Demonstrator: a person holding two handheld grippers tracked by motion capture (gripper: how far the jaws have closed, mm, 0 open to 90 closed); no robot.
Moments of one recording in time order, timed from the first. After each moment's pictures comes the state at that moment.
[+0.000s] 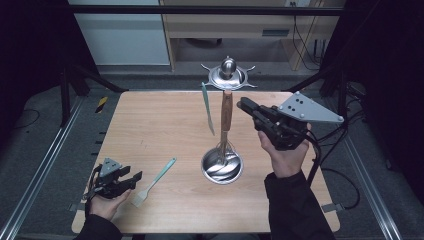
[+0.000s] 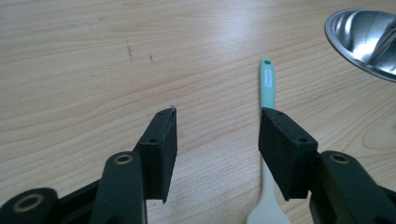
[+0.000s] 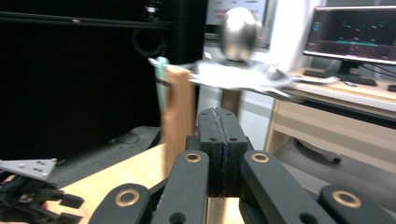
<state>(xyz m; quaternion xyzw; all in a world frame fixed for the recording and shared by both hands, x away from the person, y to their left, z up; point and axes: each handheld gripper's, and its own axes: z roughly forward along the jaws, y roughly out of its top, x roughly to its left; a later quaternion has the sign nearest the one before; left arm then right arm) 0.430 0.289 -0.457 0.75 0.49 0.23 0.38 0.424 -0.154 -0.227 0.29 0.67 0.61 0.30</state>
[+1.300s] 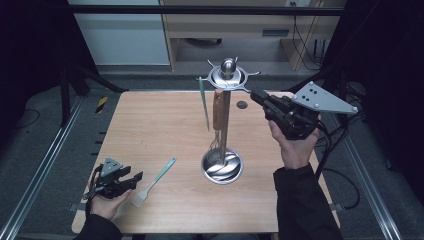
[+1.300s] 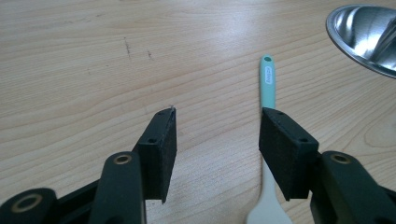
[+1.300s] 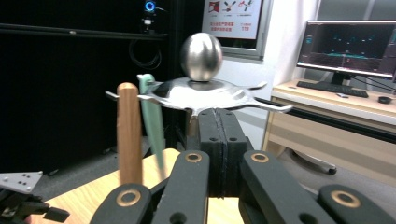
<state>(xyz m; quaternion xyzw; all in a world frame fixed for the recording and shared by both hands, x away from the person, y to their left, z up) 0.431 0.288 -0.458 0.76 0.49 0.22 0.38 0.436 -0.170 -0.218 0.27 0.66 0.63 0.31</state>
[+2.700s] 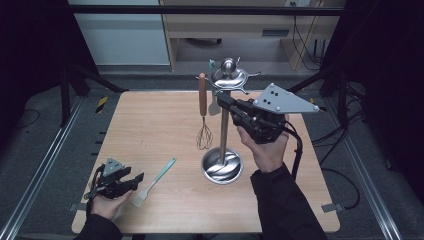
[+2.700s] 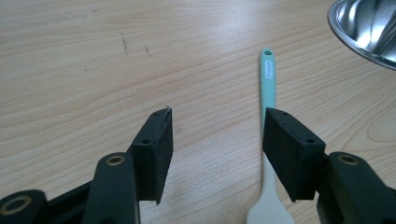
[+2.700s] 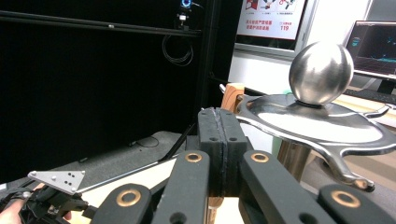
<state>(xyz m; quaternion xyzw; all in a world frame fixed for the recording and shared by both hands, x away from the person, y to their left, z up) 0.432 0.286 -0.460 0.76 0.48 0.22 0.37 0.433 -0.113 -0.215 0.22 0.69 0.63 0.28</state>
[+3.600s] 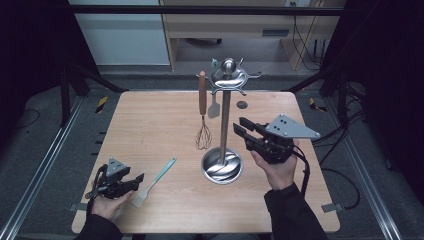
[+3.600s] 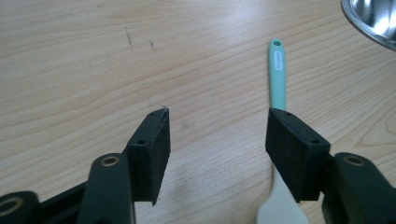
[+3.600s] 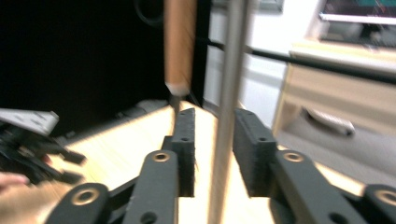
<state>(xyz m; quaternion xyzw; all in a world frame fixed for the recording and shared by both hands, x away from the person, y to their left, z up) 0.433 0.284 -0.463 0.77 0.48 0.24 0.34 0.437 -0.156 -0.301 0.30 0.70 0.58 0.27</state>
